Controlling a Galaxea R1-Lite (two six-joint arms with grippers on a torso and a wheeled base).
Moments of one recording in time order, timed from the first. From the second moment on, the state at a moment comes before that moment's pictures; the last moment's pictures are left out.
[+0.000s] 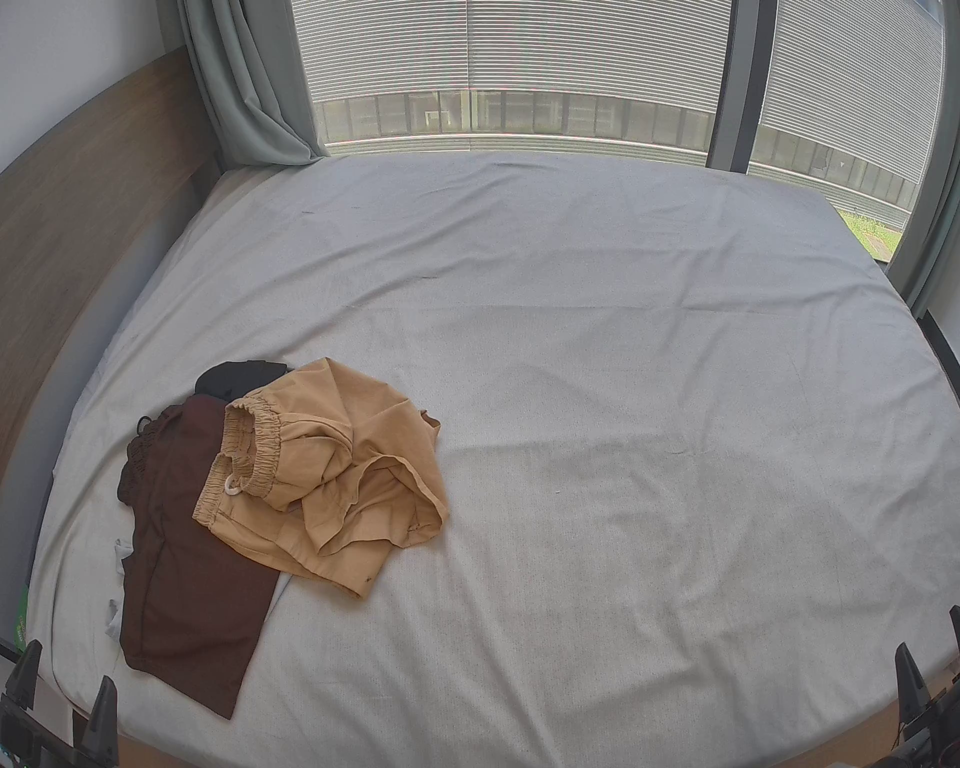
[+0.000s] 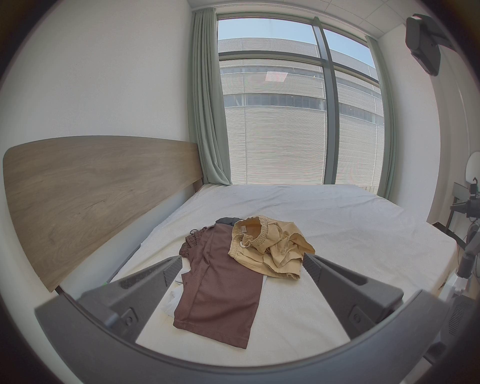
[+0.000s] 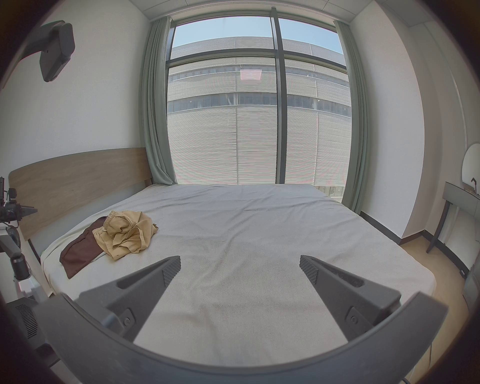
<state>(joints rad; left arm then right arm) 0.00 0.02 -0.02 0.00 0.03 0.01 0.00 0.02 -0.02 0.00 0.01 -0.01</state>
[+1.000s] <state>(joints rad) 0.00 0.02 -0.02 0.00 0.04 -0.03 0.00 0.02 -0.02 0.00 0.01 0.00</state>
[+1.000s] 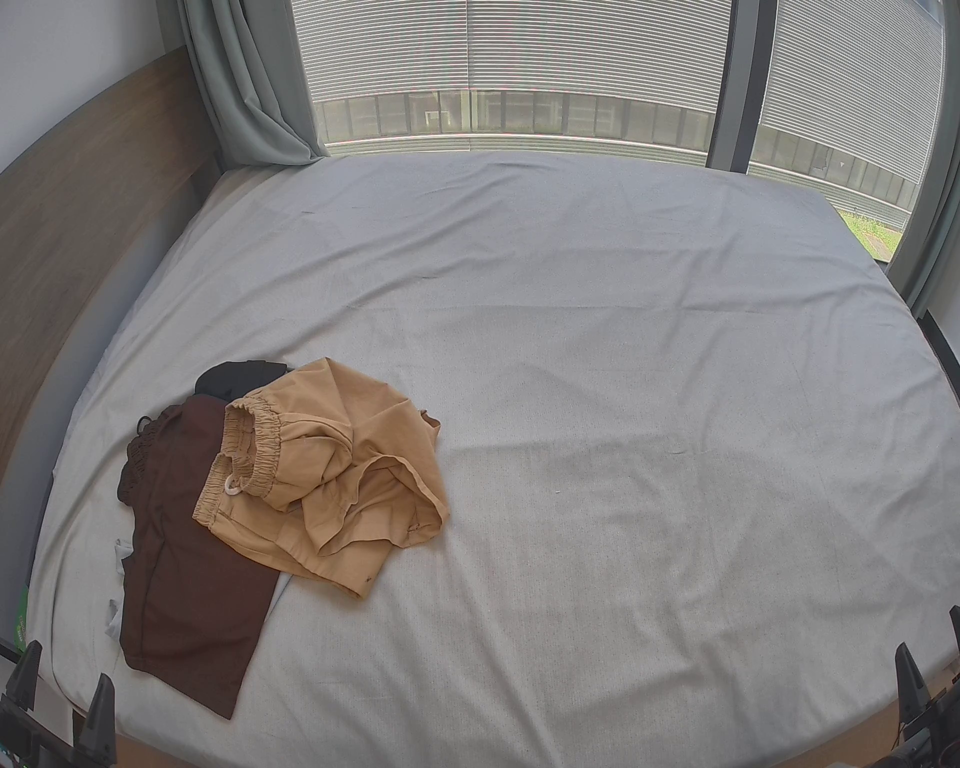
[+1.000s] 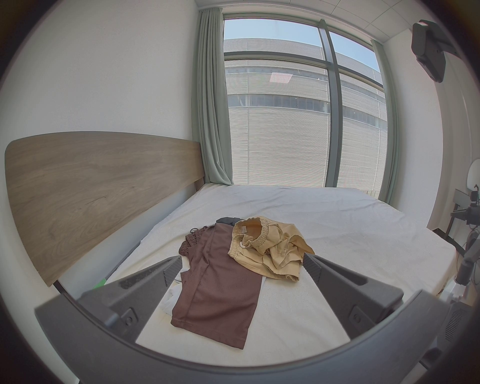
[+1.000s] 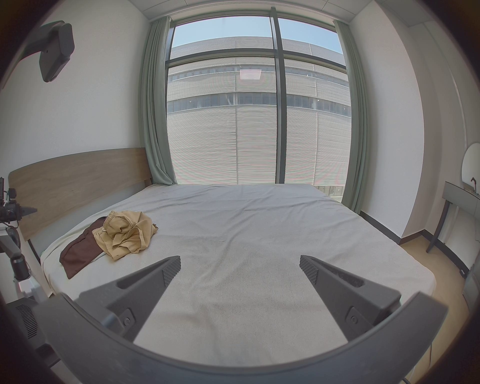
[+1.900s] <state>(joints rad) -0.02 0.15 -0.14 -0.09 -0.01 -0.03 0.00 0.02 -0.02 0.00 0.01 0.00</state>
